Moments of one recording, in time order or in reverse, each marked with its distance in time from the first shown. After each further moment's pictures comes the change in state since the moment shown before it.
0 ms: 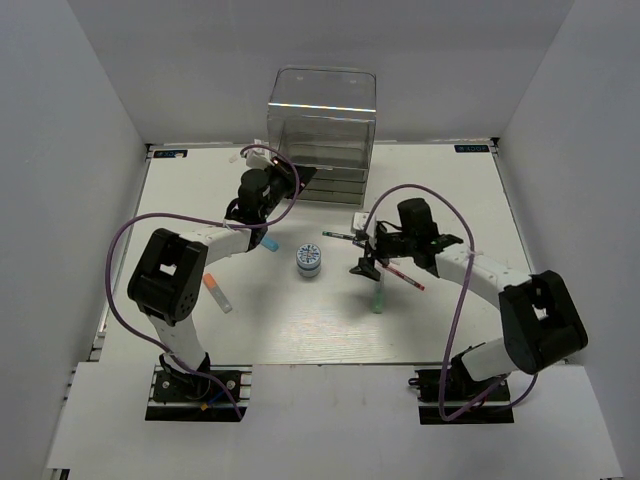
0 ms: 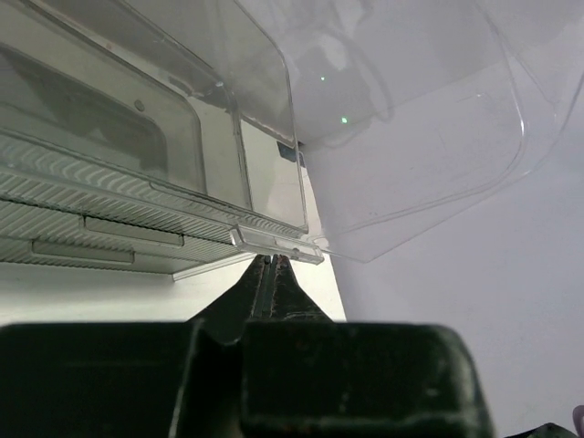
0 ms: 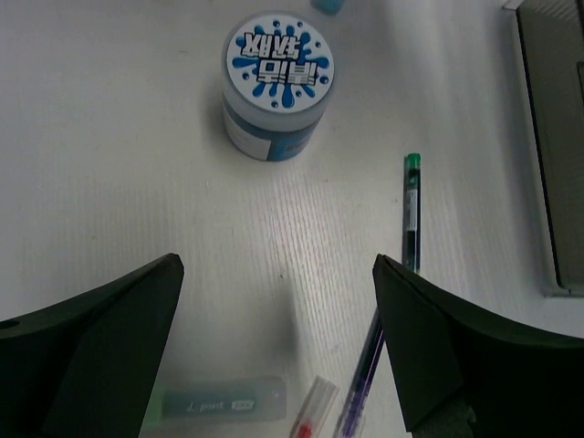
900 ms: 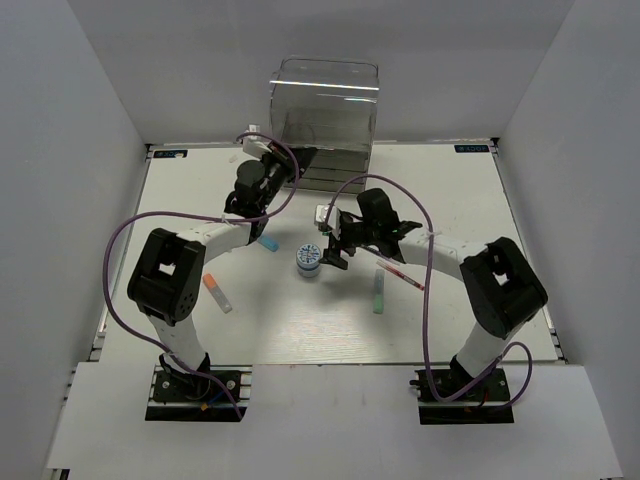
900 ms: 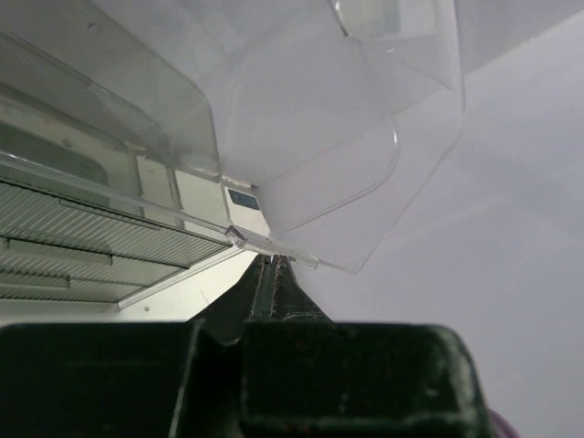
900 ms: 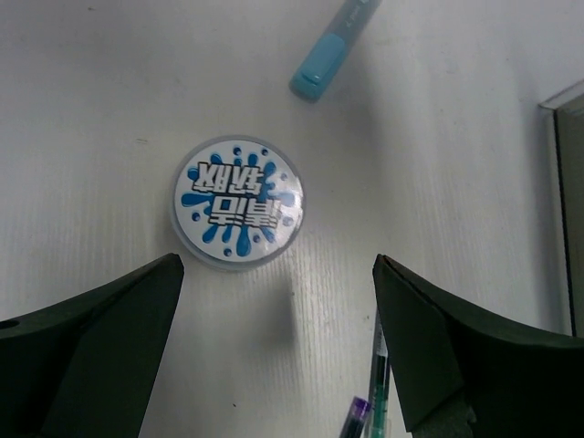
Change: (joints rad) left arm 0.003 0.000 0.072 0.084 -0.010 -0.003; right arm 0.174 0.269 0.220 0.132 0.130 0.071
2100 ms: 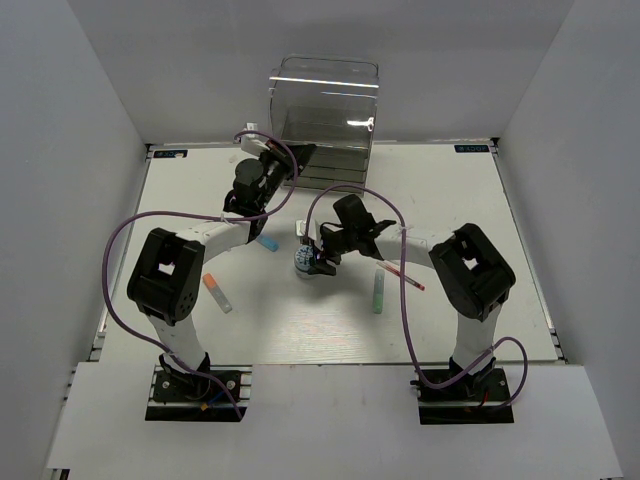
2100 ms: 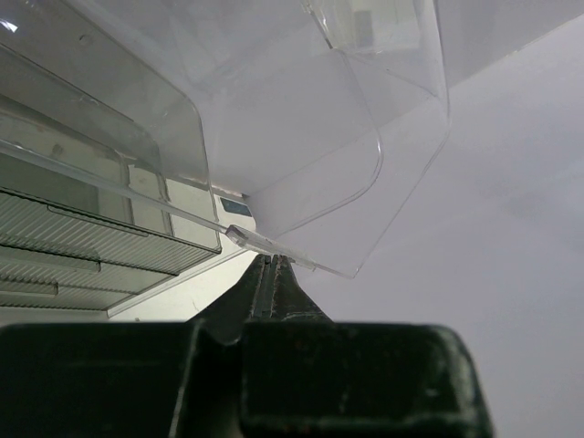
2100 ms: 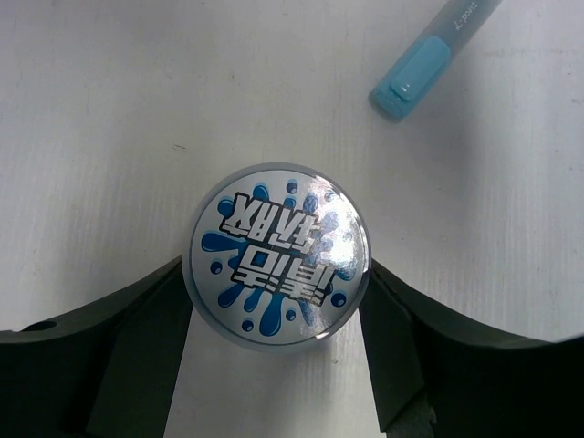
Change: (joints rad) left arm 0.007 0.000 0.014 0.013 0.000 -0.015; right arm 0.082 0.197 0.130 -0.092 -0.045 -0.101
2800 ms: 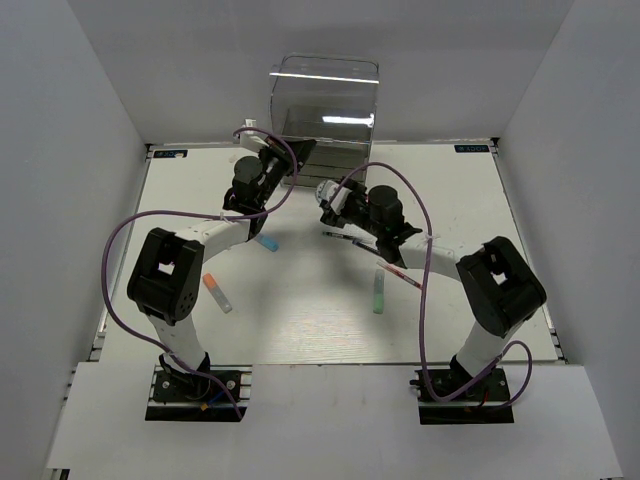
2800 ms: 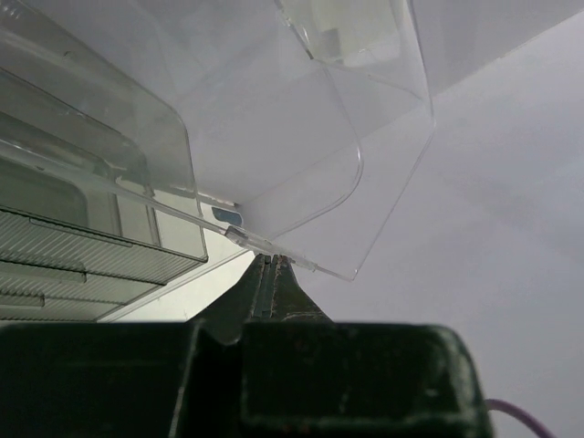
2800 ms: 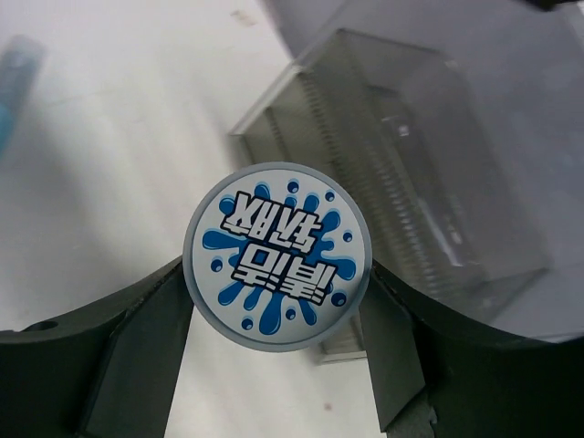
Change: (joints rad) left arm 0.002 0.002 0.021 0.007 0.001 0.001; right arm -0.071 -0.180 -0.186 0.601 0.441 0.075
